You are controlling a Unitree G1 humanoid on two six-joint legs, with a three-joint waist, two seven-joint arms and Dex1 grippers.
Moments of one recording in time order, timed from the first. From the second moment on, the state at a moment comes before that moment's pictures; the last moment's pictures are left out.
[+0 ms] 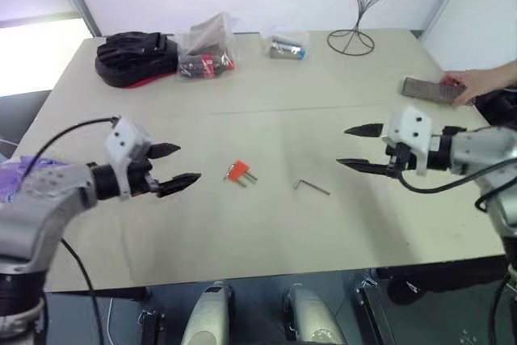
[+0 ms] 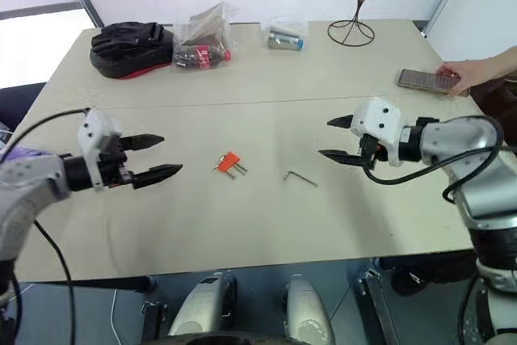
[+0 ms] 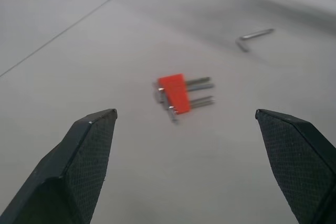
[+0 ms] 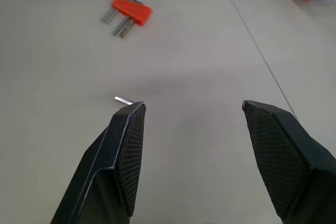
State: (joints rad) left arm -0.24 0.95 0.21 -0.35 -0.66 0.74 -1.00; right arm -0.53 -1.00 0.02 -0.17 0.32 0.35 1.18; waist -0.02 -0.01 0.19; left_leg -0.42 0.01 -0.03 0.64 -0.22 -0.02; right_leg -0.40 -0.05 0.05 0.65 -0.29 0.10
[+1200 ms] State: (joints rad) left arm -0.22 0.98 0.22 -0.36 -0.71 0.78 -1.05; right arm -0.65 -0.74 0.12 0.04 0.16 0.14 1.14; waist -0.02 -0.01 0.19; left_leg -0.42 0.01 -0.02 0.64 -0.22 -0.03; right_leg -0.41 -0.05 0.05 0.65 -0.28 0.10
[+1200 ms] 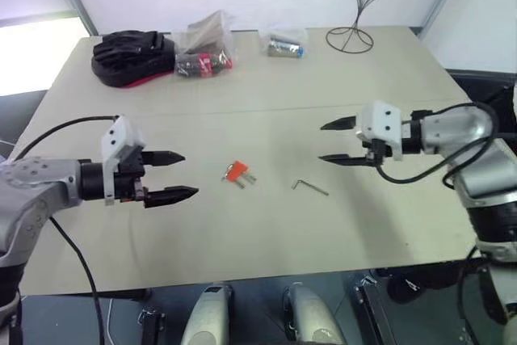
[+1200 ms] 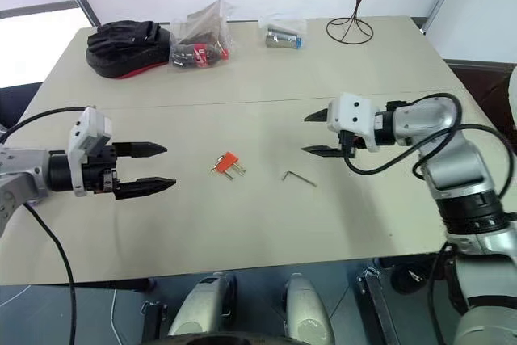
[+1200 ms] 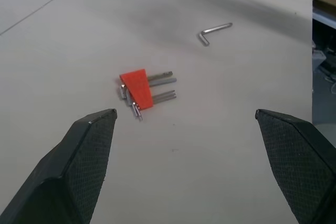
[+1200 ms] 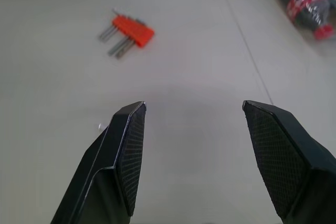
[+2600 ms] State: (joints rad) left arm -0.12 0.98 0.27 -0.49 -0.73 0.80 -0.95; right arm -0.64 -0.29 0.36 0.42 -0.15 -0.14 0.87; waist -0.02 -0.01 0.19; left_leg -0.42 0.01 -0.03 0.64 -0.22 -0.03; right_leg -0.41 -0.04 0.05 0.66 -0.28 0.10
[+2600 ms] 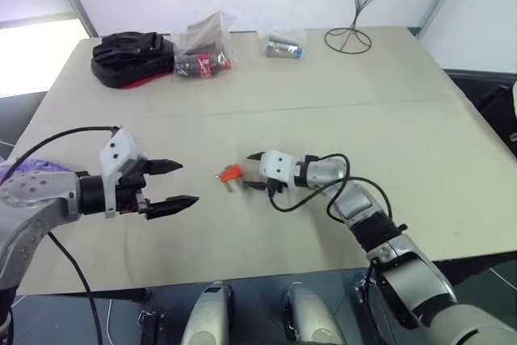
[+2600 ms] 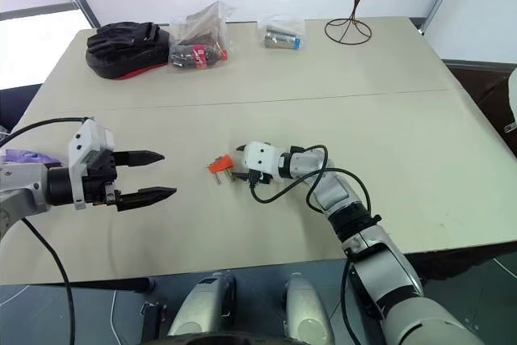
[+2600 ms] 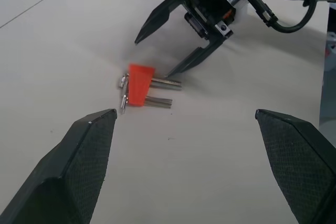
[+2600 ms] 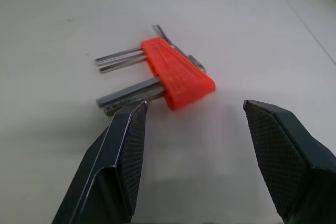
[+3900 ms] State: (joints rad) left arm -0.04 0.96 0.29 -0.51 -0.73 0.77 -0.89; right arm -0.74 -0.17 0.38 0.64 -0.09 -0.13 0.96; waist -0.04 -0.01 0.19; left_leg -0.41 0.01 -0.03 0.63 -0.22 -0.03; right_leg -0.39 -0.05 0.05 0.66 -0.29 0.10
